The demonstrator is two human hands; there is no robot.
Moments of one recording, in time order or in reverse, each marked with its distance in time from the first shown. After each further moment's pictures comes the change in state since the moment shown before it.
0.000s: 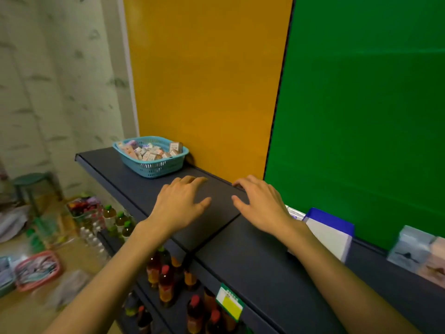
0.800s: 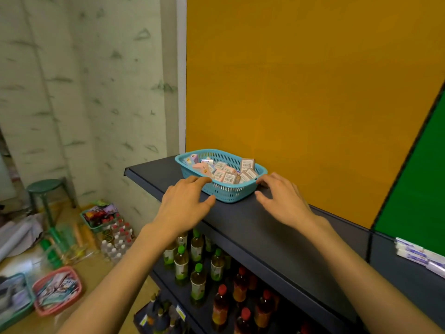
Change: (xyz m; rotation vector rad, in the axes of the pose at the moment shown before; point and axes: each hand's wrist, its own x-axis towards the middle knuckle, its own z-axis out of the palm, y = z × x) left_hand 0.052 -0.335 -0.020 -0.100 0.103 -0.028; right_hand 0.215 -0.186 0.144 -0.048 -0.001 0.114
